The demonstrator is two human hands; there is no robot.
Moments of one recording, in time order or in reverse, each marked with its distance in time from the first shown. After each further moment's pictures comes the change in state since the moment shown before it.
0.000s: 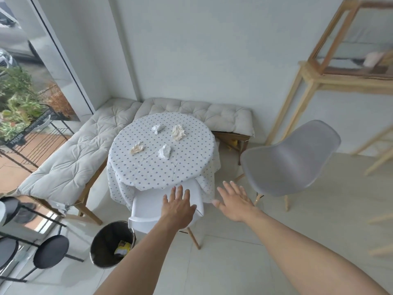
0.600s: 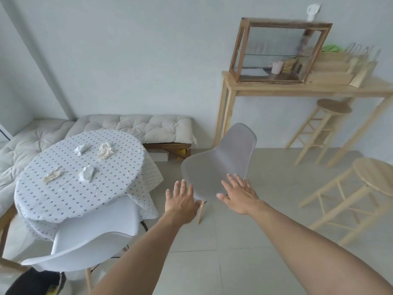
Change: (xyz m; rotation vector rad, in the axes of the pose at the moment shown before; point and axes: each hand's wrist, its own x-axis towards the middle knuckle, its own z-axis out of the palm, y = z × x) left_hand 0.063 0.341 -0.027 0.045 0.026 0.213; right_hand -0.125 0.318 -0.065 -0.029 0.122 0.242
